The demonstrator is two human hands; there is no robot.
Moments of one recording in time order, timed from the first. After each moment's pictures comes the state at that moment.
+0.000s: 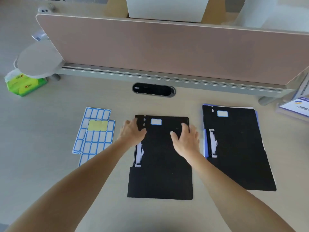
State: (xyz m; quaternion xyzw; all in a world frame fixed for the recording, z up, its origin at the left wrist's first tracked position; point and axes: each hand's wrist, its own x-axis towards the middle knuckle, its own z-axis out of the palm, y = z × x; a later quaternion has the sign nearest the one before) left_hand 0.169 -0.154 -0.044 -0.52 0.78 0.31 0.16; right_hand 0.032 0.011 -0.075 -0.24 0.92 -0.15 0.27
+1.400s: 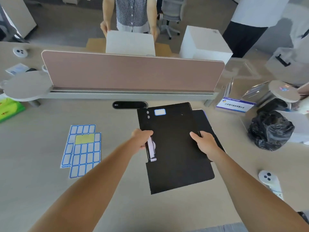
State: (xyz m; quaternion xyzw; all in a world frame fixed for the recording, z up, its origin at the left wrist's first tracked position) left_hand 0.169 -0.068 0.037 -0.48 0.57 0.67 0.05; right_hand 0.035 0.155 0.054 -0.03 0.89 -0.37 0.25
